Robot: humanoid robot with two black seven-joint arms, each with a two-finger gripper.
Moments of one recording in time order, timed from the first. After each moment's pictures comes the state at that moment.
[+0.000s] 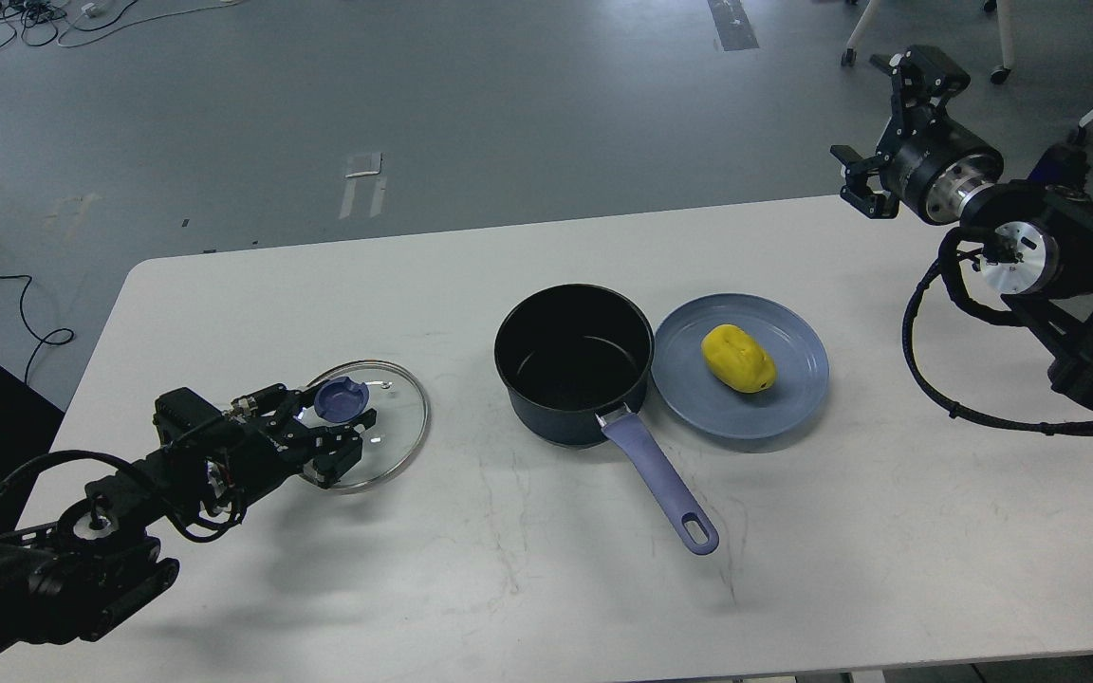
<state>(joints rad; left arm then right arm) -0.71 0.54 0.02 -0.70 1.67 0.49 -0.49 0.84 -0.38 0.74 0.71 -0.20 0.10 0.11</state>
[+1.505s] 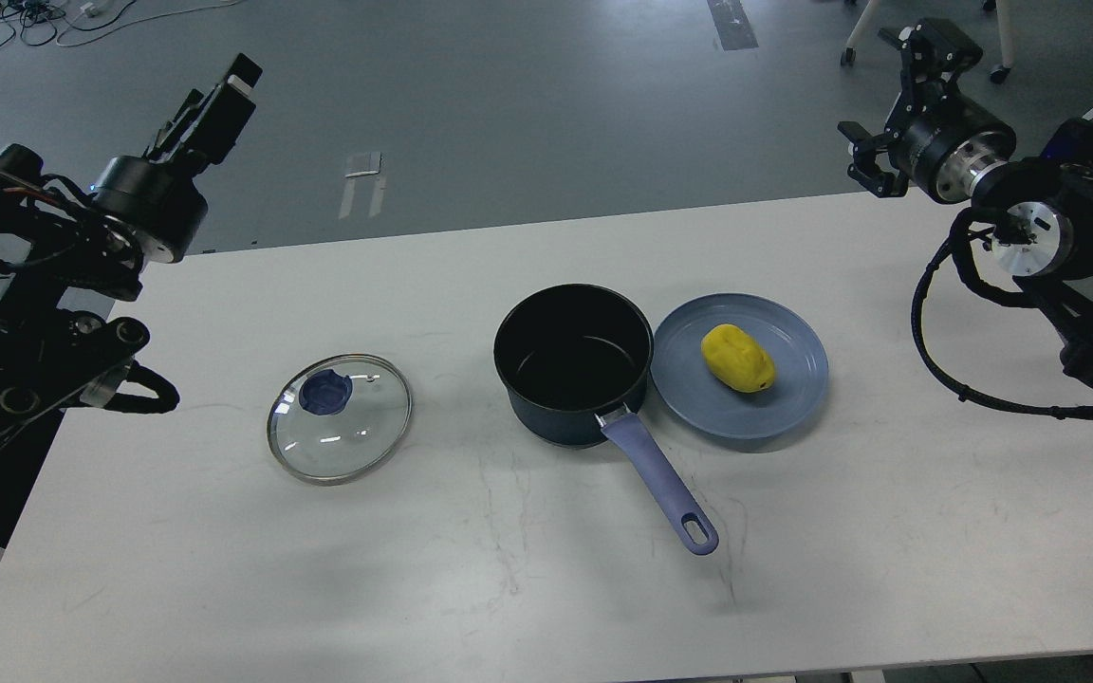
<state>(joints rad) -1.06 0.69 -0.17 -1.02 0.73 0.42 -0.49 0.87 -0.40 0.74 0.72 -0.20 0.11 0.11</state>
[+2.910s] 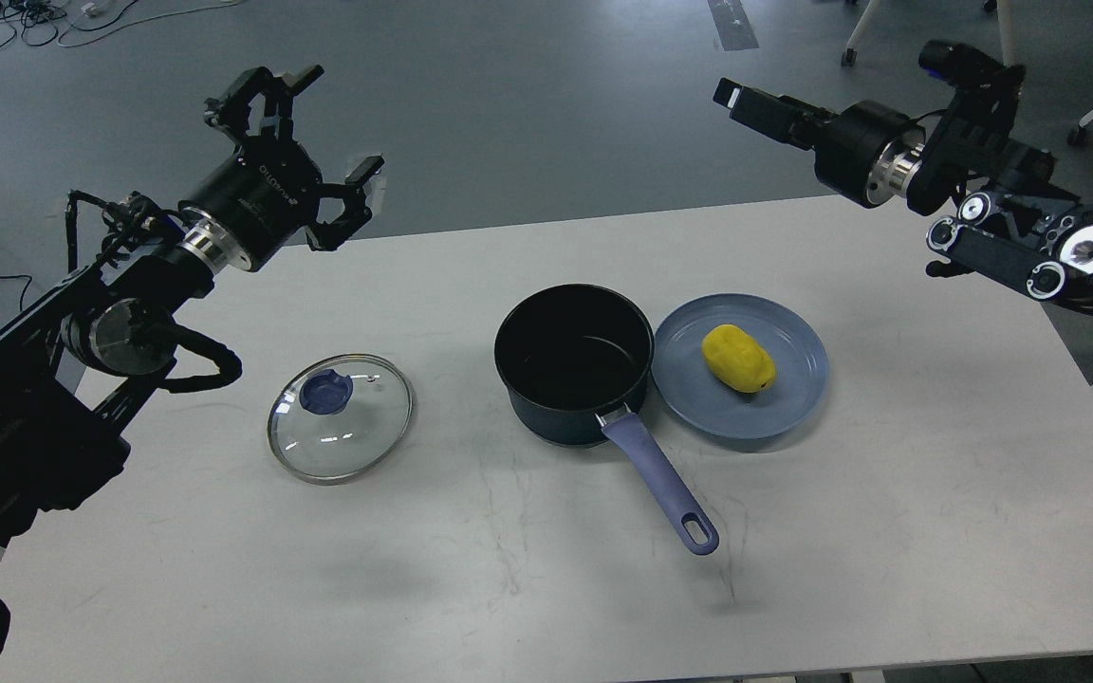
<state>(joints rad) -0.88 0.53 -0.61 -0.98 -0.03 -0.35 -0.15 1.13 -0.42 -0.09 0.72 -1.02 -0.17 0.43</state>
